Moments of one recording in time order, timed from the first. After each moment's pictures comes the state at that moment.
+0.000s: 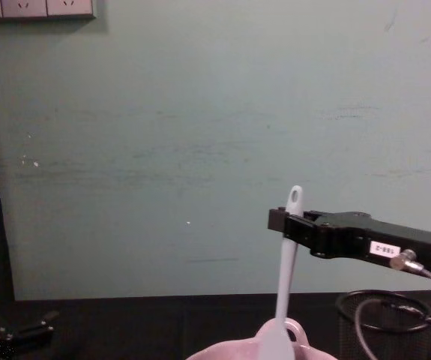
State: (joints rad) left arm -0.20 0.60 0.45 -1.41 -0.25 -0.12 0.03; right arm 0.41 0.40 -0.48 -1.34 0.59 -0.06 0.55
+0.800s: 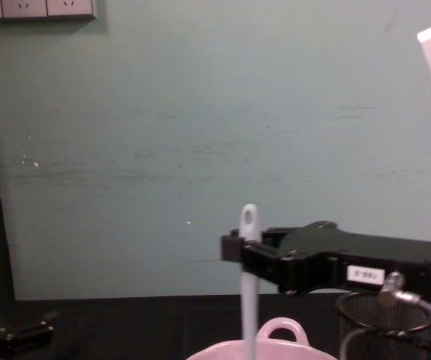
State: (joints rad) left arm -0.20 0.60 0.45 -1.41 -0.25 -0.12 0.03; right arm 0.33 0.47 -0.53 -1.57 0.47 0.02 0.57
